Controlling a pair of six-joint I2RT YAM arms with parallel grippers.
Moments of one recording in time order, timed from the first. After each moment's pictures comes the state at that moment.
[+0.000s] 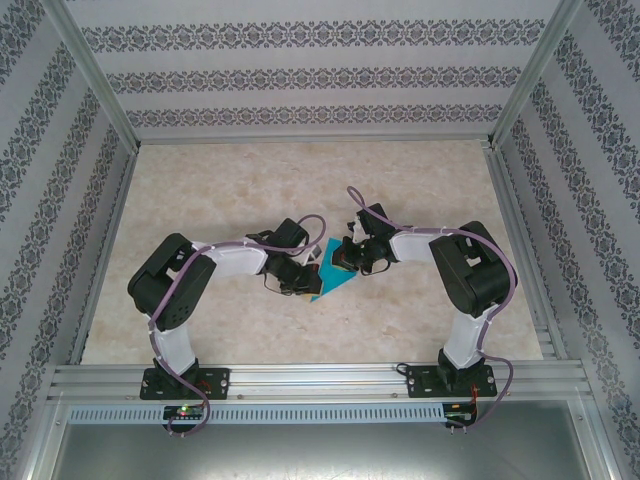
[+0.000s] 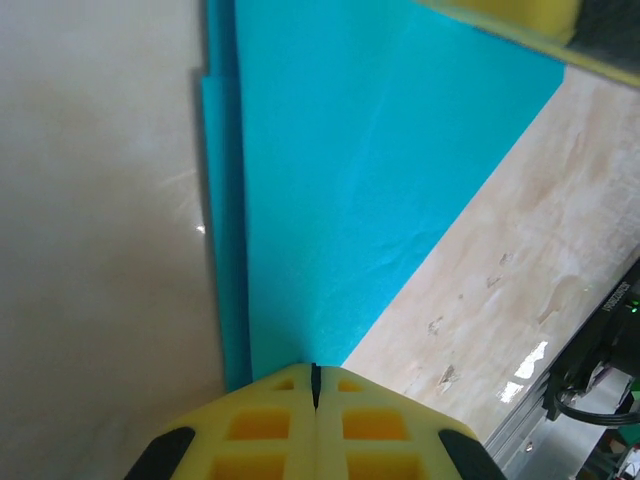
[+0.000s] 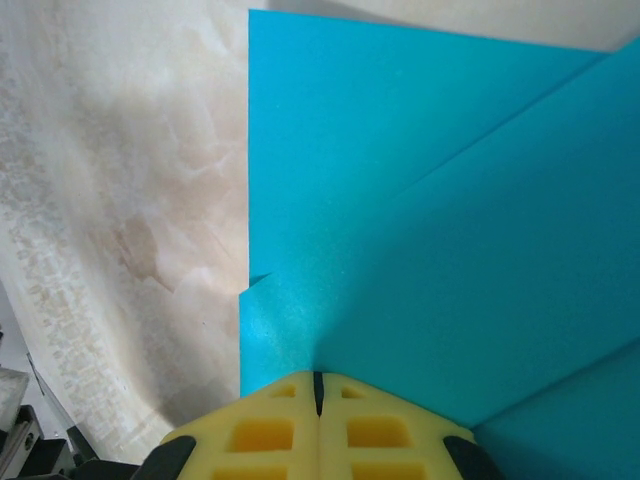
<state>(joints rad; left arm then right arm) -0.63 1.82 0.98 -0.34 0.60 -0.58 0.45 1.85 0.90 -0.12 -0.58 0.76</state>
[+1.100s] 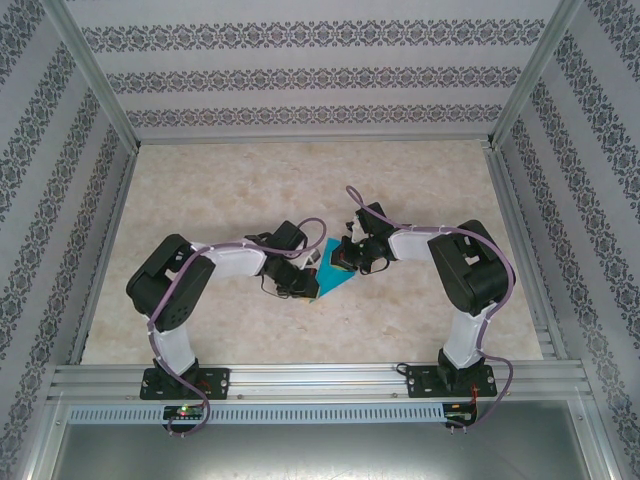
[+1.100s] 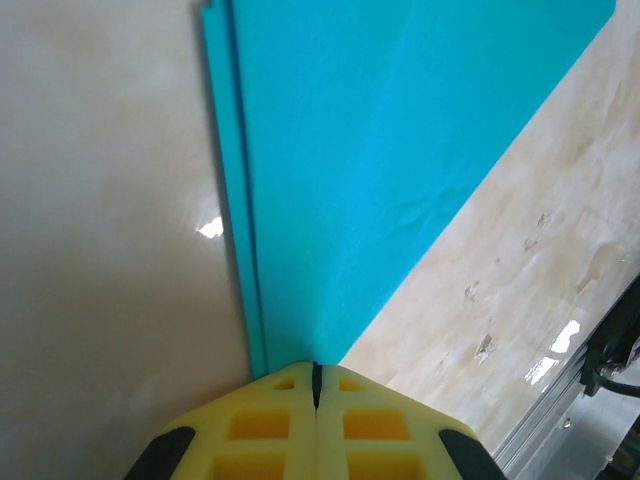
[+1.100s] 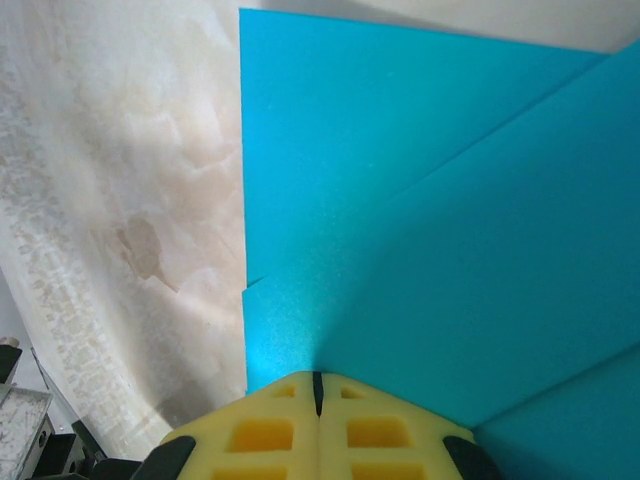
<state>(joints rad) -0.63 1.81 0.94 -0.38 0.60 -0.49 0.45 1.87 0.92 -0.14 -0.60 0.76</state>
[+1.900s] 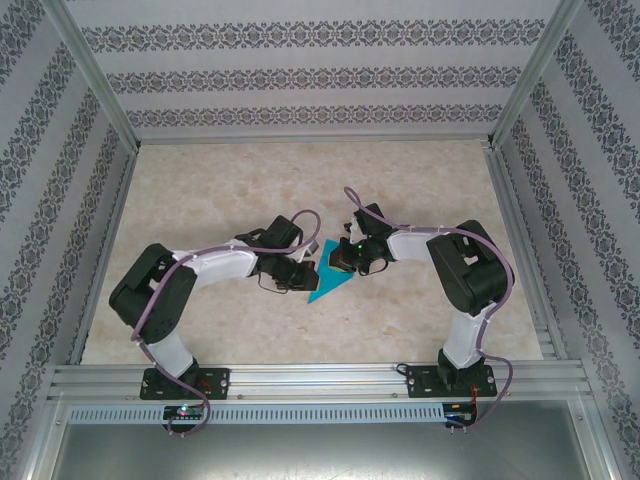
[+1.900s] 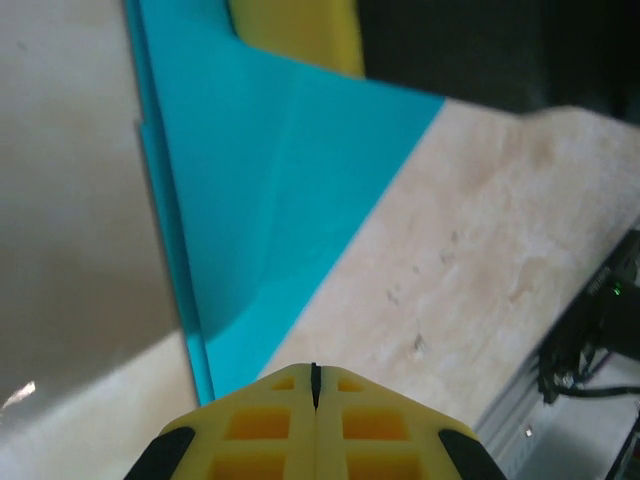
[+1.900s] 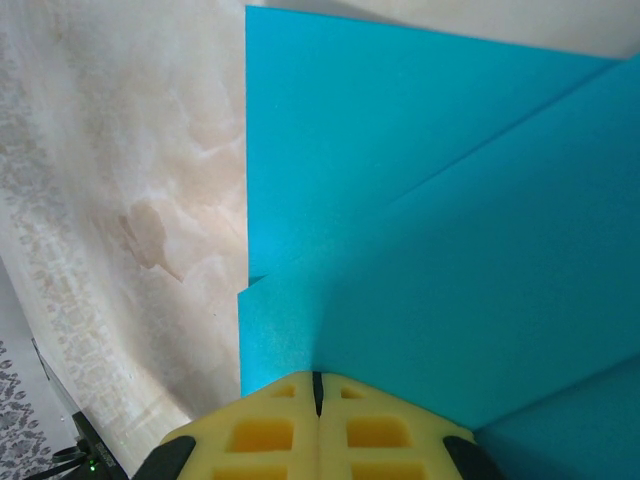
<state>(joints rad) -0.62 1.72 0.94 -0.34 0.57 -0.53 0.46 1.87 0.92 -0.14 -0.60 0.76</state>
